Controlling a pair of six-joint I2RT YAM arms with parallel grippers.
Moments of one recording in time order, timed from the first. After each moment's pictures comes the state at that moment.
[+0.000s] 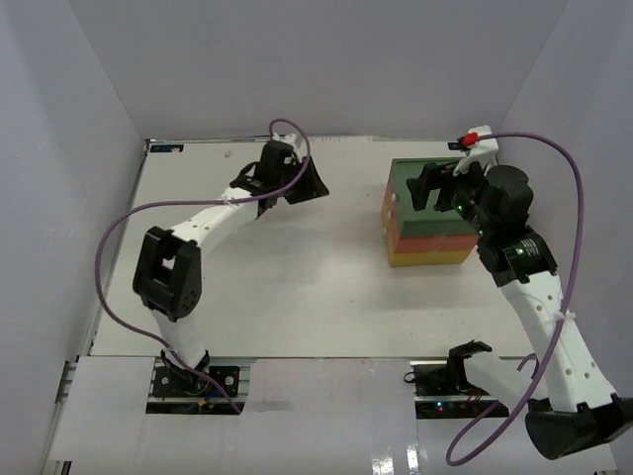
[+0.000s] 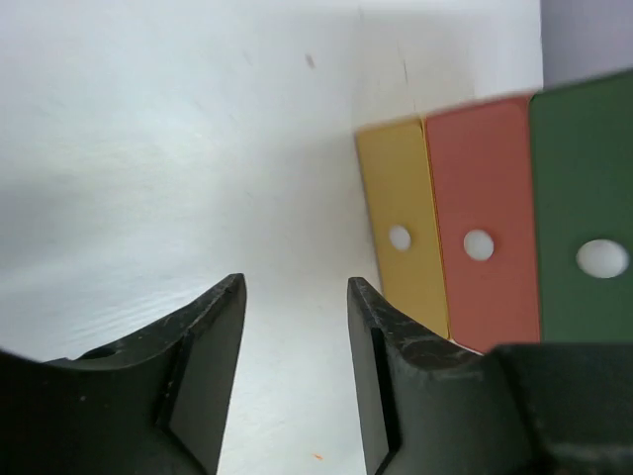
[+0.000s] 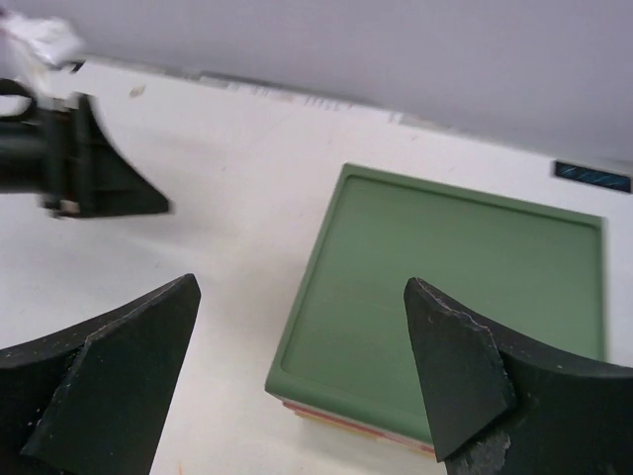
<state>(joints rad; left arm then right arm) -0.54 1.88 1.46 -0.21 0.22 -0.64 0.30 0.99 1.14 -0.35 -0.13 0.07</state>
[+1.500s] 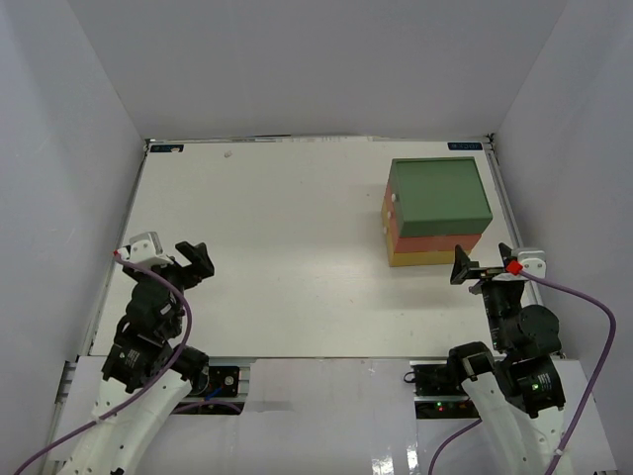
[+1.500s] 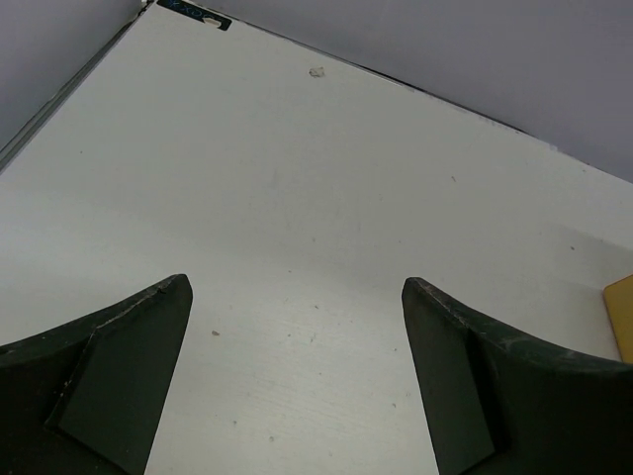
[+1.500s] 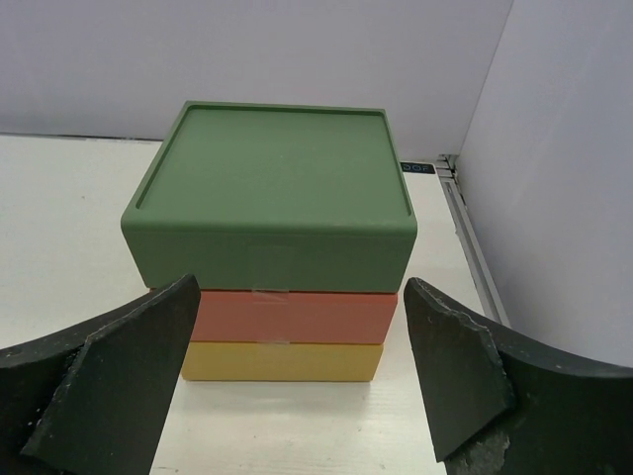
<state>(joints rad) -0.42 0.27 0.61 -0.47 -0.57 -0.36 0.30 0.04 0.55 -0.37 0.23 -0.08</state>
